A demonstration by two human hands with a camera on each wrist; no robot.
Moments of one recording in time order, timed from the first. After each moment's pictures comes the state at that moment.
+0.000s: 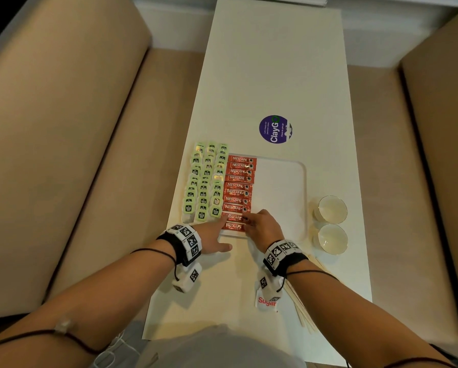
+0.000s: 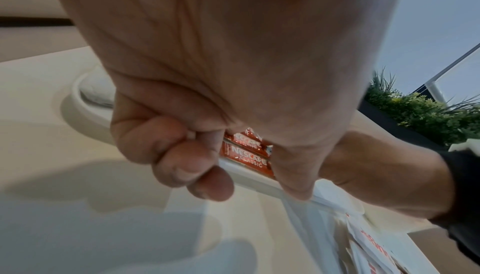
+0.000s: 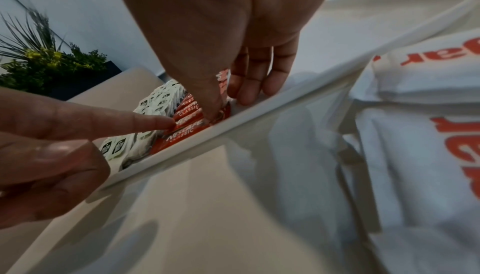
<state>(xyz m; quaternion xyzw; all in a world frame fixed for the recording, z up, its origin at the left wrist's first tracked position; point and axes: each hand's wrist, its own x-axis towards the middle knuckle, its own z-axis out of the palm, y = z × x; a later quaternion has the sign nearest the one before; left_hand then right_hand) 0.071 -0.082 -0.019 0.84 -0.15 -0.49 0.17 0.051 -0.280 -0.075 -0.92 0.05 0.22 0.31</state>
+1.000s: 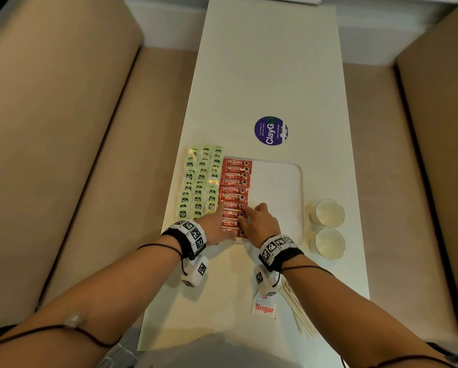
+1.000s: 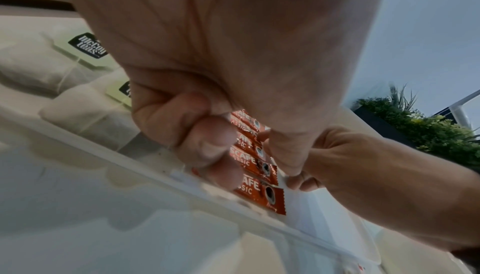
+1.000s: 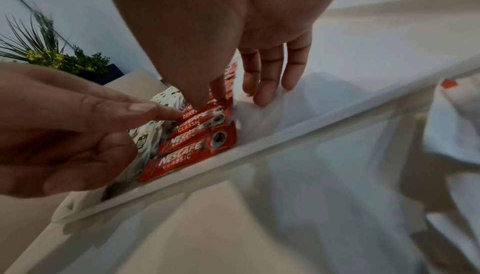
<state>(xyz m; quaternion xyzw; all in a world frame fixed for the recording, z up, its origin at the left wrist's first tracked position) 0.103 -0.104 -0.035 0.84 -0.07 -0.46 0.27 0.077 -0.279 -0.064 -0.94 0.06 0.23 0.24</state>
